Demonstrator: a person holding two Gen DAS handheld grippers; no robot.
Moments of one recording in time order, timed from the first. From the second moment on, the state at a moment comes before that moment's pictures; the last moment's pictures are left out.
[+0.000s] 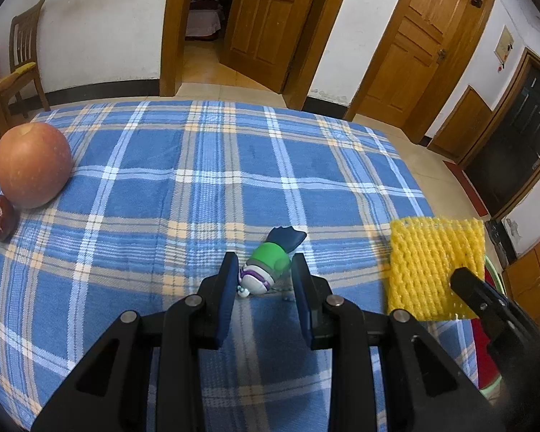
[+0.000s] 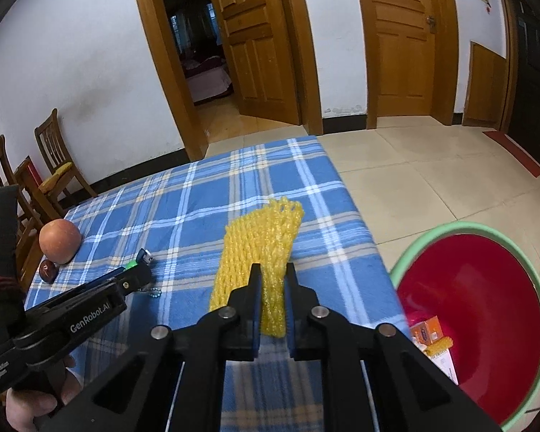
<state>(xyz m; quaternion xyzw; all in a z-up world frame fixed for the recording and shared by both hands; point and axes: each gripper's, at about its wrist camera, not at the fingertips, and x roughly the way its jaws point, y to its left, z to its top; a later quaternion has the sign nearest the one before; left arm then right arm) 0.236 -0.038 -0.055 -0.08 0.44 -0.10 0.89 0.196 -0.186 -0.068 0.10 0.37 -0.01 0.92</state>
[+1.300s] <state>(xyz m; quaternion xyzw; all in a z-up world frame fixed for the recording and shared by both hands) 0.156 -0.189 -0.017 -0.02 0.43 -0.25 0.87 0.070 -0.329 -0.057 0.18 0.33 -0.12 0.92</state>
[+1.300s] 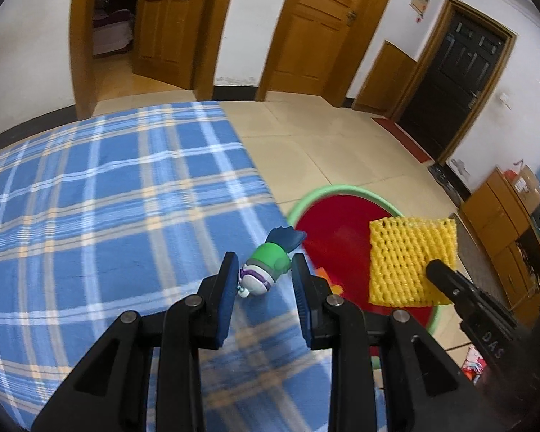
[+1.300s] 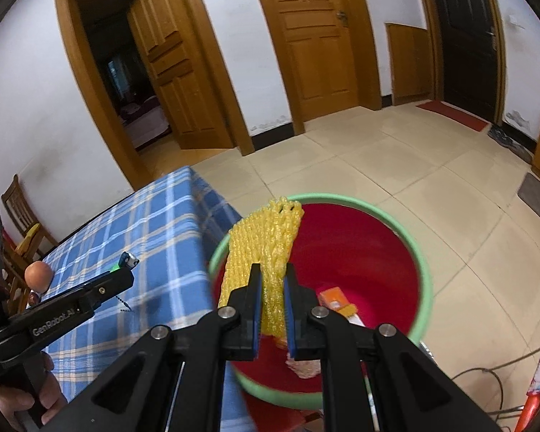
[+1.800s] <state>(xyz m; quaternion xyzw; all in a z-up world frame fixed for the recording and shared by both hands) 0.137 -0.240 -0.021 0.00 0.45 -0.29 0.84 0.047 -0.372 -0.080 0.21 0.34 -0.15 0.90</state>
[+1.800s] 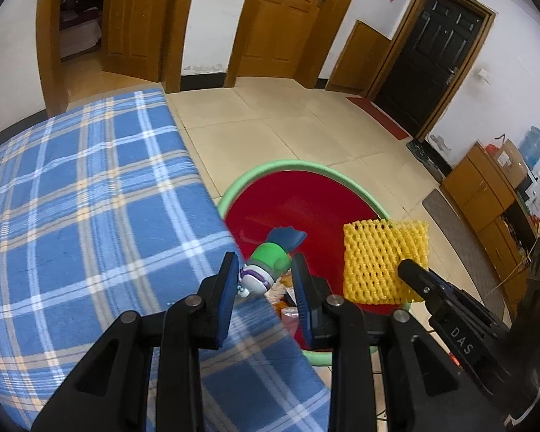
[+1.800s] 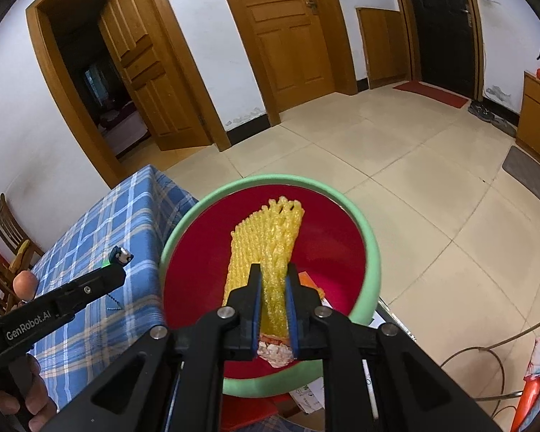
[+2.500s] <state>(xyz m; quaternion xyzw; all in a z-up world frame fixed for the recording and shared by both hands) 0.136 -0.283 -0.036 0.03 0.46 -0.32 0.83 0.018 -0.392 -0.086 0.24 0.33 -0.16 0.90</state>
